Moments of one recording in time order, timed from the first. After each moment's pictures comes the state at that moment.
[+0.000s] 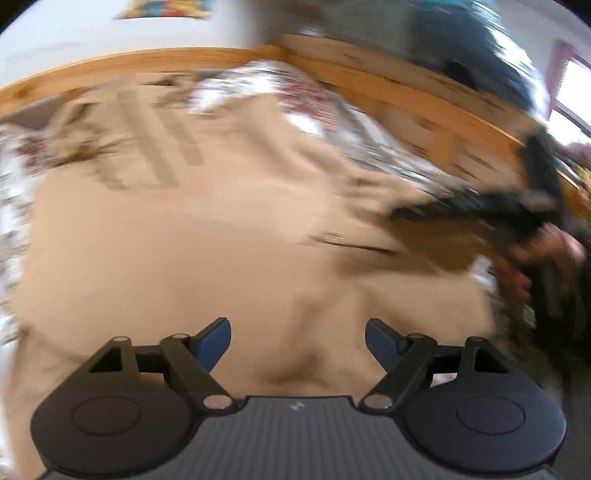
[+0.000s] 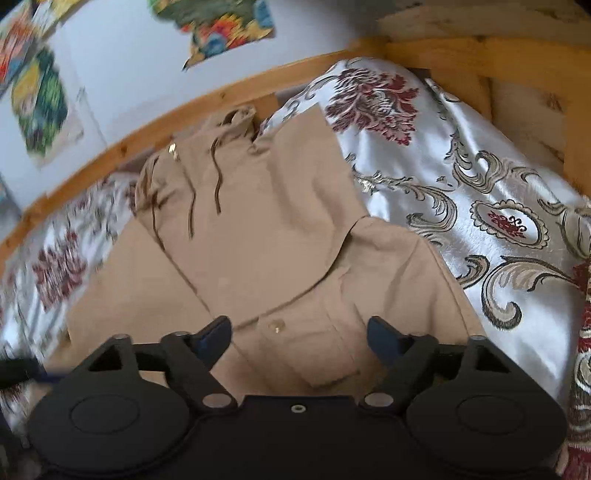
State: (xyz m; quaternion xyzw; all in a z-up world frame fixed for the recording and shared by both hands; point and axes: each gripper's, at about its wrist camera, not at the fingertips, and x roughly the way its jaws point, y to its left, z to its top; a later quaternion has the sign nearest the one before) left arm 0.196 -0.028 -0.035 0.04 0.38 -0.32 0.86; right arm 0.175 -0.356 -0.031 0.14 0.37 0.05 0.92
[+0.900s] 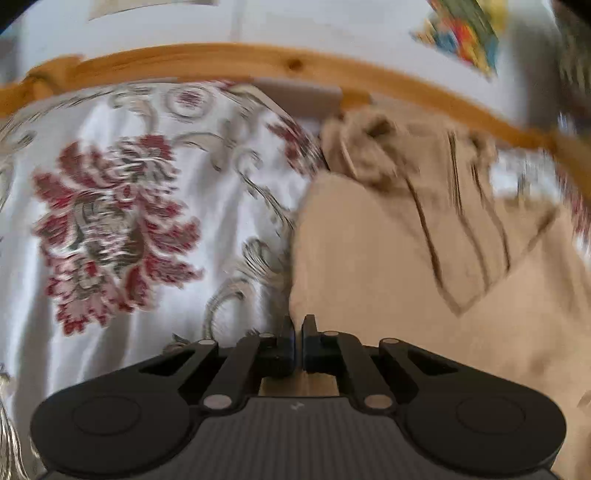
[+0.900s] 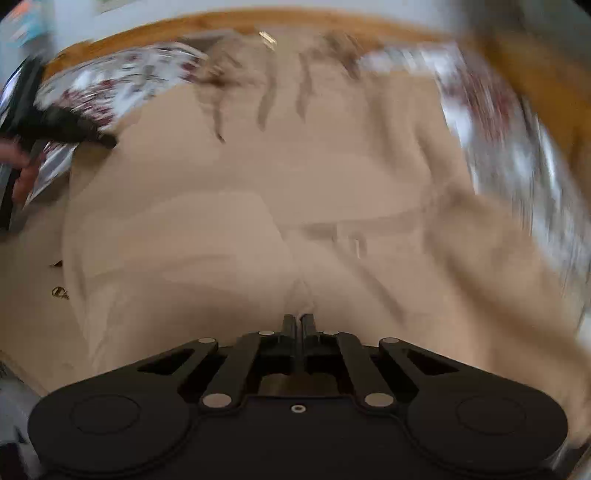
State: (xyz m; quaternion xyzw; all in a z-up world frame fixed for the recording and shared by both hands) left arm 0.333 0.104 -0.062 -0.09 0.34 -0.02 0.93; right arm 0.155 -0.249 -0.050 -0.10 0.40 0.10 0.90
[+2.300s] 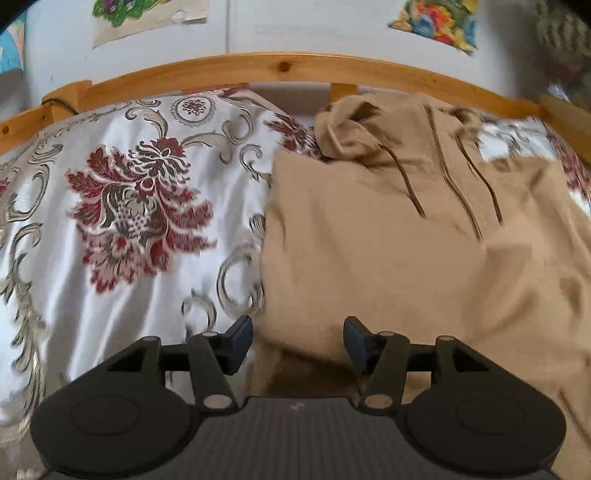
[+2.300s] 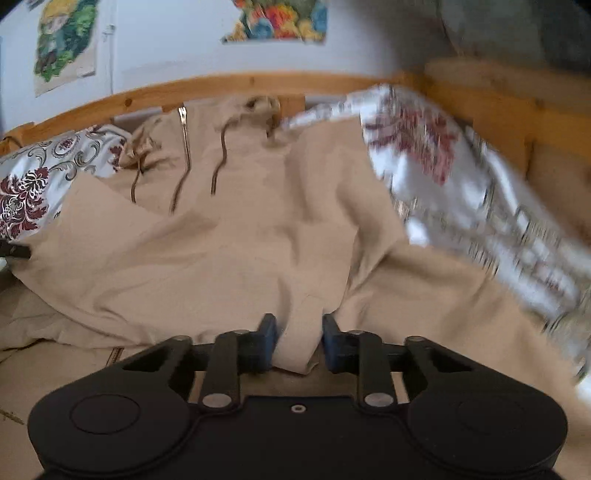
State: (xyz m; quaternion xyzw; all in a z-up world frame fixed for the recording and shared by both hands) left arm 0.277 0.062 -0.073 0.01 0.35 0.01 0.94; right arm 0.205 -0.295 -0.076 -0.02 0.29 0.02 0.96
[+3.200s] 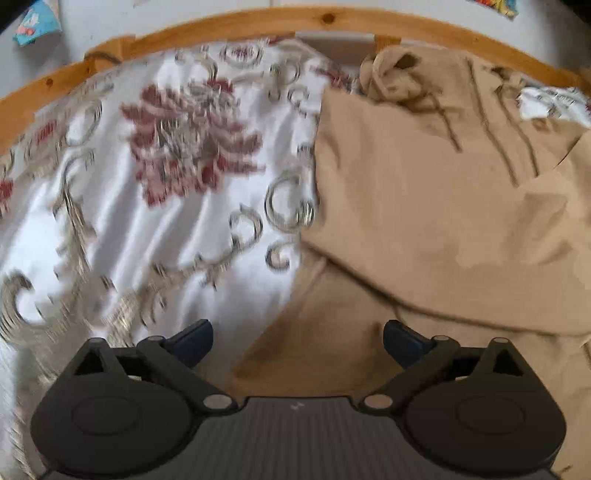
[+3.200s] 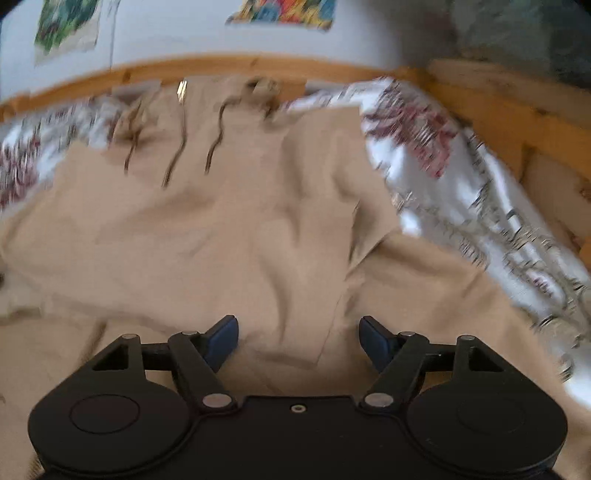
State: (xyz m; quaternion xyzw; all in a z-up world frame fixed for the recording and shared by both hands) left arm 0.248 0.069 -0.077 0.00 0.41 0.08 0.91; right arm 0.206 -0.292 -0.075 -0.04 0.31 0.00 0.95
